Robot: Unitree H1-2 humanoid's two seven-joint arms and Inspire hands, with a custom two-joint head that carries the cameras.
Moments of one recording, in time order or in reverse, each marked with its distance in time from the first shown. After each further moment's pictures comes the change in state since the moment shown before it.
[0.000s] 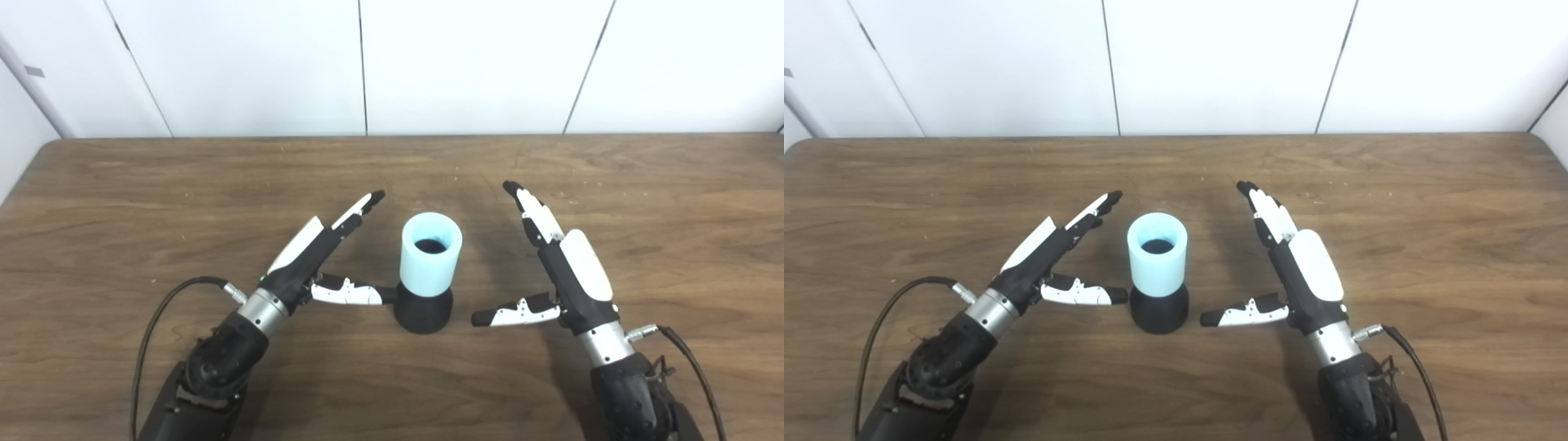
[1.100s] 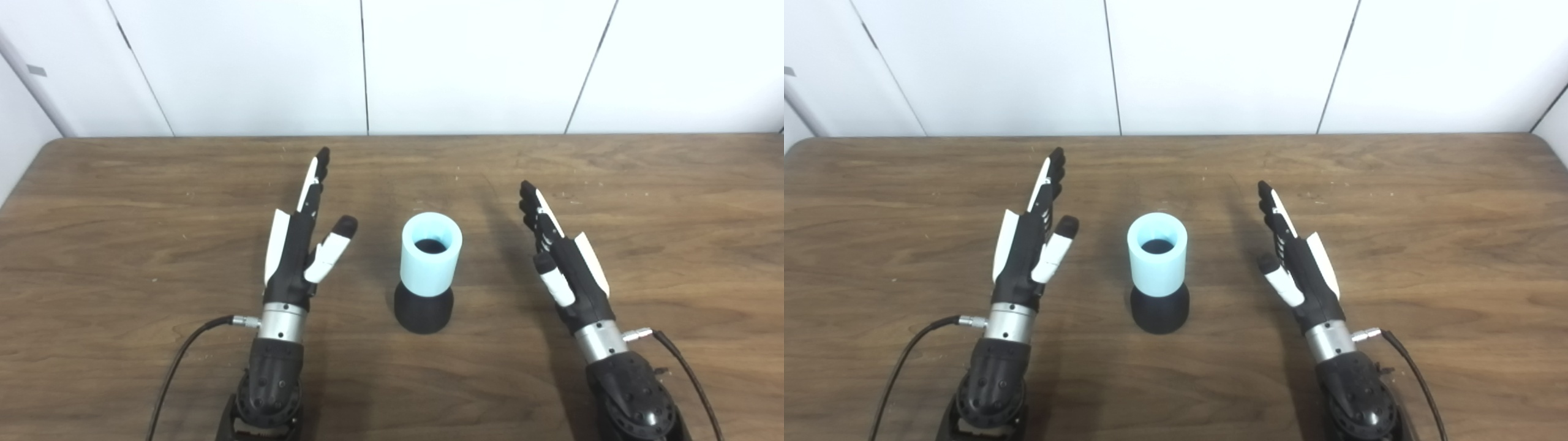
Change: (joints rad) left arm 0.093 -0.280 0.099 -0.013 0.073 -0.056 0.357; right arm 0.003 0.075 -0.066 -0.006 0.435 0.190 0.140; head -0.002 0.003
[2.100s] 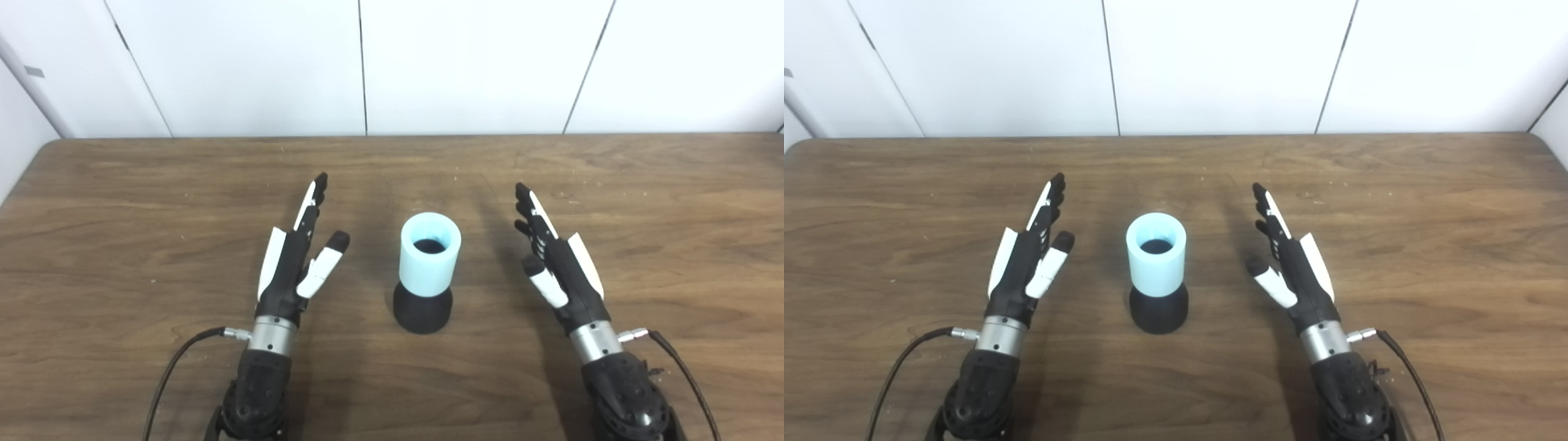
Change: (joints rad) left arm 0.035 0.042 0.011 0.007 -0.033 0.054 -0.042; right arm 0.004 0.021 0.003 -0.022 -0.068 0.032 -0.002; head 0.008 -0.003
